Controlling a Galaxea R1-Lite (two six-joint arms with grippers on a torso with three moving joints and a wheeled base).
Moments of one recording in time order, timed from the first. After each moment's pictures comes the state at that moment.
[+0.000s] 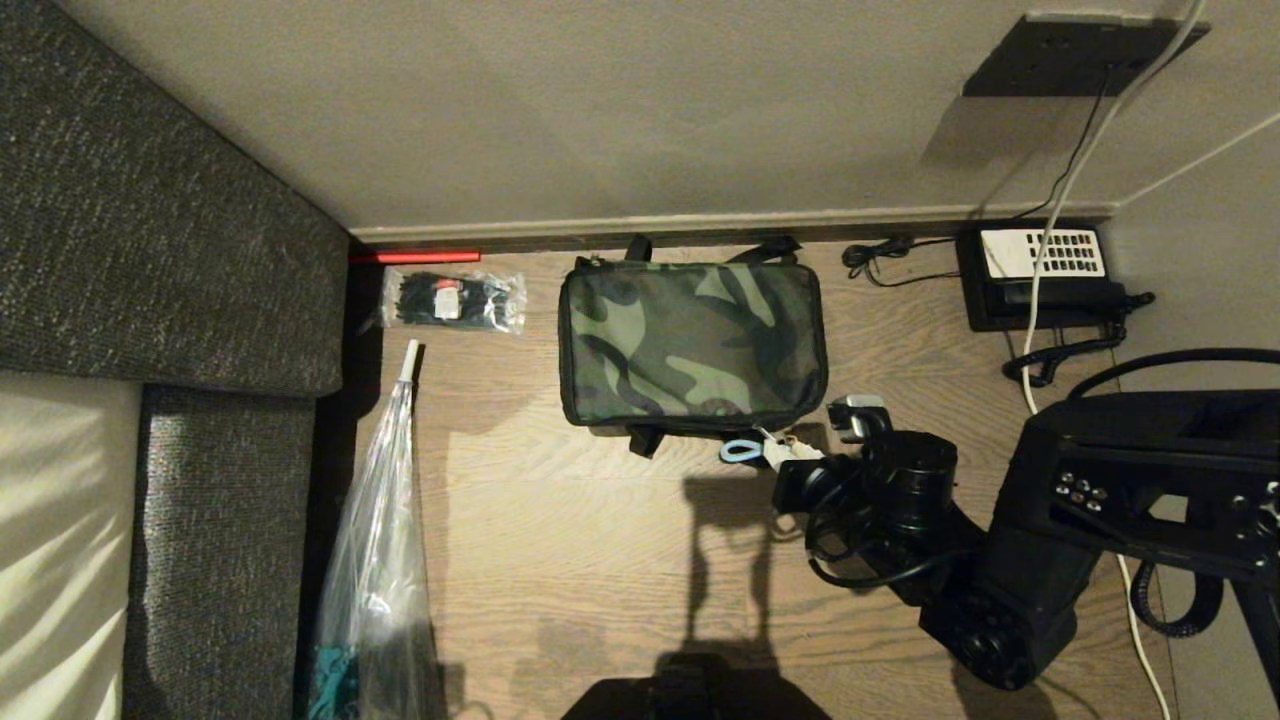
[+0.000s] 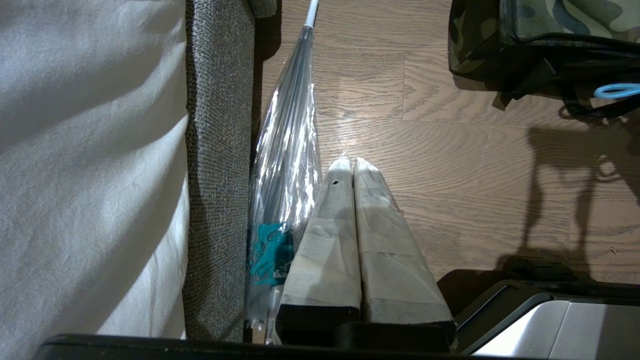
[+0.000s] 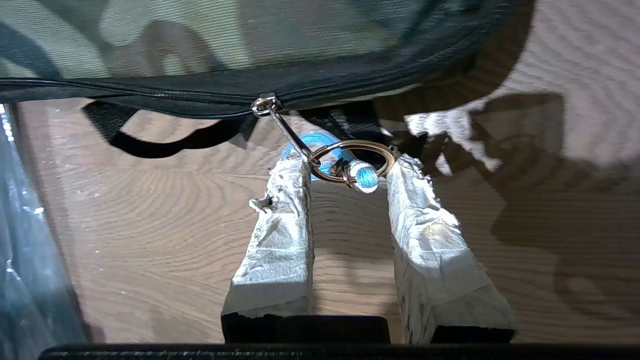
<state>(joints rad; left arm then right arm) 0.00 0.00 0.00 0.00 0.01 -0.02 0.50 2.29 -0.68 -1.46 -0.20 0.23</state>
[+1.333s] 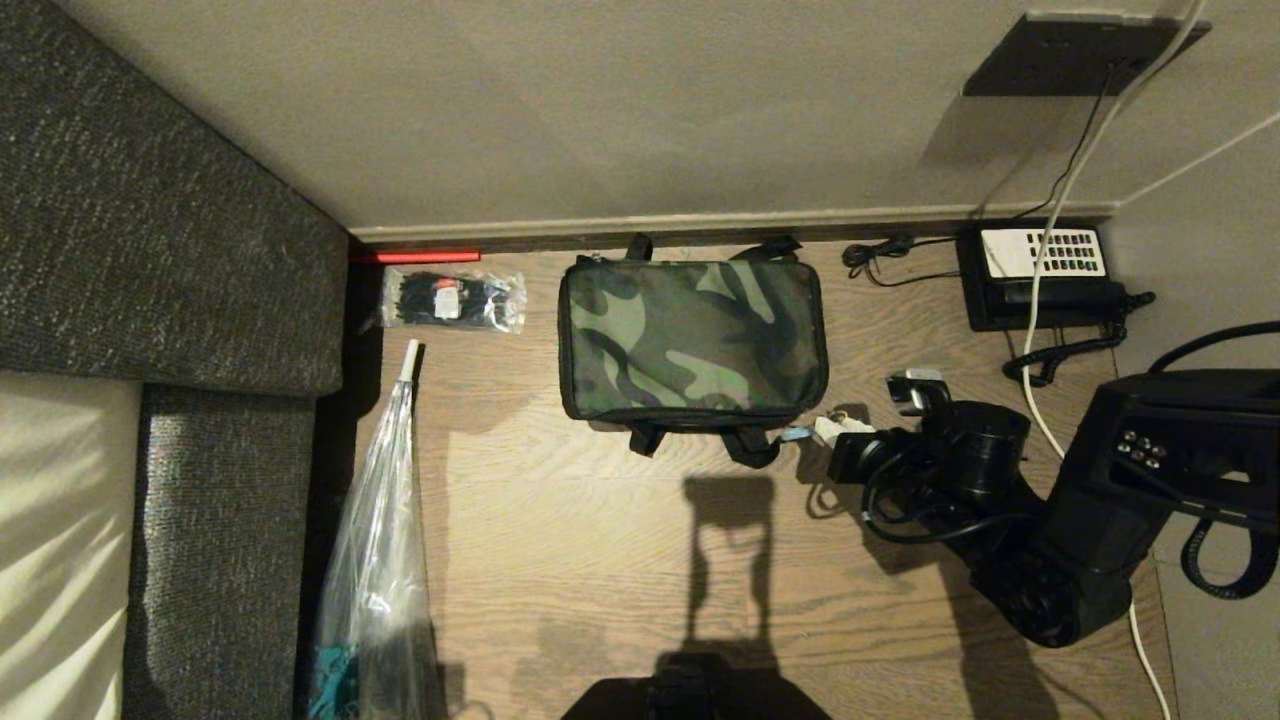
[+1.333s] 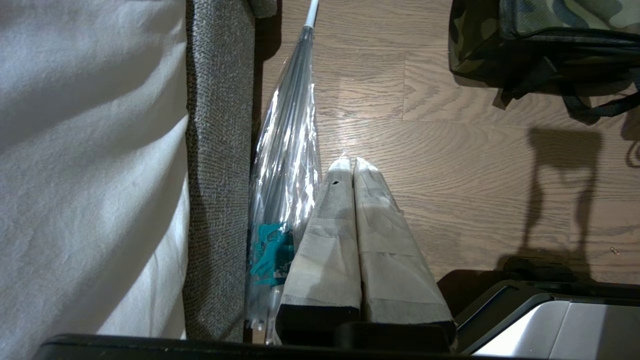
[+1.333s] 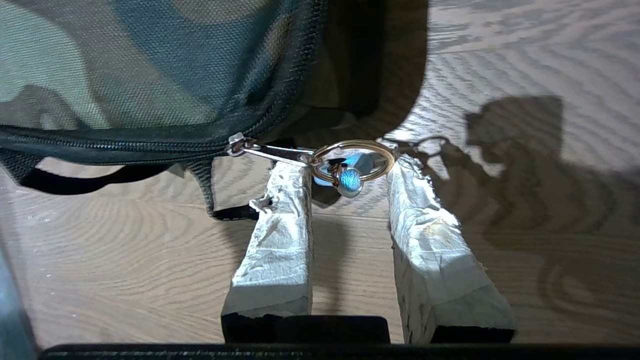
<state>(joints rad) 0.00 0.00 0.00 0.00 0.01 -0.02 0.32 2.25 -0.68 -1.46 -0.05 0.19</state>
